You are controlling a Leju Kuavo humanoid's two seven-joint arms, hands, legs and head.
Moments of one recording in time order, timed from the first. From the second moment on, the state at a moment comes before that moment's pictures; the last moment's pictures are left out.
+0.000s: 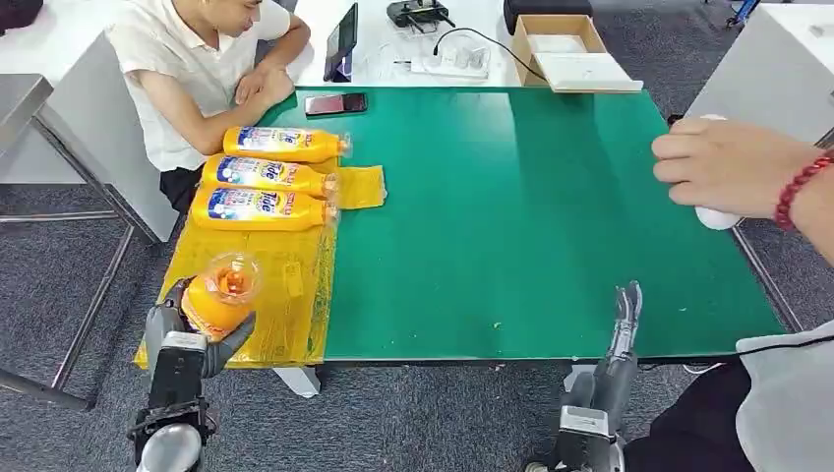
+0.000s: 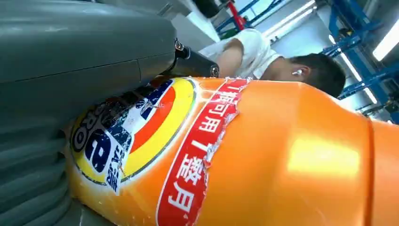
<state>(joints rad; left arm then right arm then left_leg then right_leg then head) 0.01 -0.01 -0.12 -1.52 -0.37 0.54 -0.30 0.20 0.09 0.09 -1.62 0.18 -0.55 -0.67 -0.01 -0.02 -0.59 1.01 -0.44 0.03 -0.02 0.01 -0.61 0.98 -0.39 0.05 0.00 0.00</state>
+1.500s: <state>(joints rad) -0.74 -0.09 -0.21 -0.37 -0.93 0.07 -0.06 0.09 0.24 0.09 -1.46 0.02 -0.32 -0.67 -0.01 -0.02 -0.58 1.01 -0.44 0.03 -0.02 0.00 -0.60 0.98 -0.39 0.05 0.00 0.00</state>
